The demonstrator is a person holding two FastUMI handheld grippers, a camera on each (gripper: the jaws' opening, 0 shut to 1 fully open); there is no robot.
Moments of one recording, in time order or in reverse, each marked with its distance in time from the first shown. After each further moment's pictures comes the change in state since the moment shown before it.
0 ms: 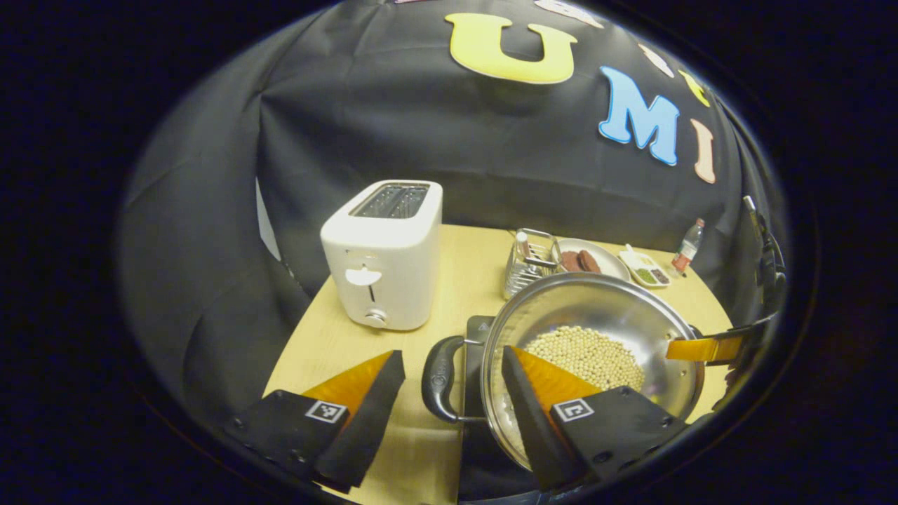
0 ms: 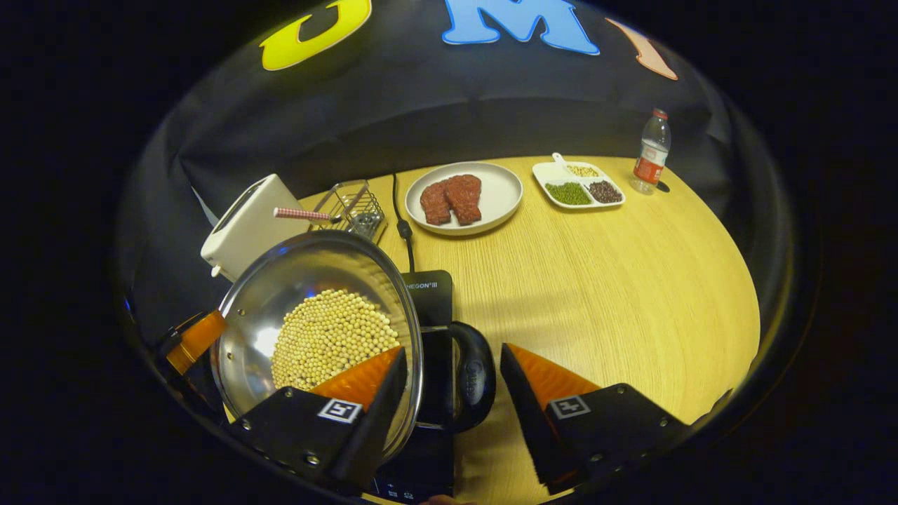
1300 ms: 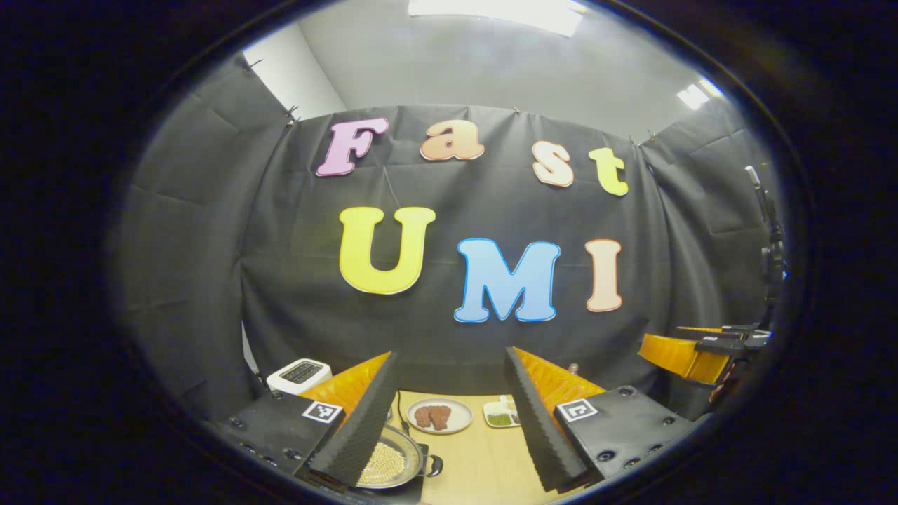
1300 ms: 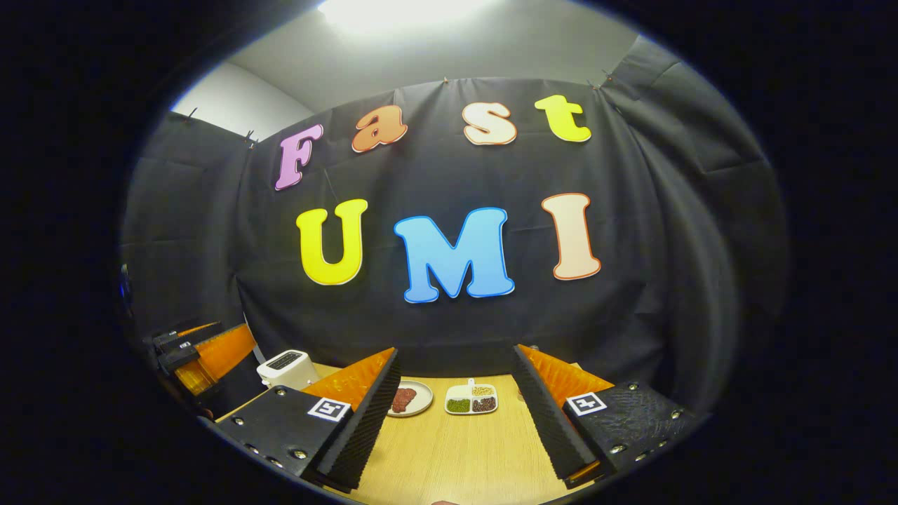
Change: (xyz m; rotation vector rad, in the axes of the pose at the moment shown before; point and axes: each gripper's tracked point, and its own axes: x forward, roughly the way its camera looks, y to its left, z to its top) left arm -0.306 -0.385 0.199 0.041 -0.651 -0.051; right arm -0.359 -0.209 0.184 -0.081 -0.809 0.054
